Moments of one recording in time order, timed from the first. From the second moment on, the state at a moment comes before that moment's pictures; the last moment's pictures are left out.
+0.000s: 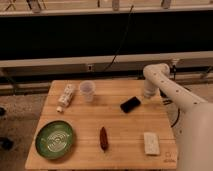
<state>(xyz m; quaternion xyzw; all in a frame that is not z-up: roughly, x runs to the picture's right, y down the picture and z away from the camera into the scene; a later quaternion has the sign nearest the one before) 0.261 0.096 0.916 -0.34 -0.05 -0.06 0.94</state>
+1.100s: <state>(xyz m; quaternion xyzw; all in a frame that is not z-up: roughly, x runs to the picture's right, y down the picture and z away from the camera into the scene) 0.242 0.109 0.929 -0.36 -0.07 -0.08 0.93</state>
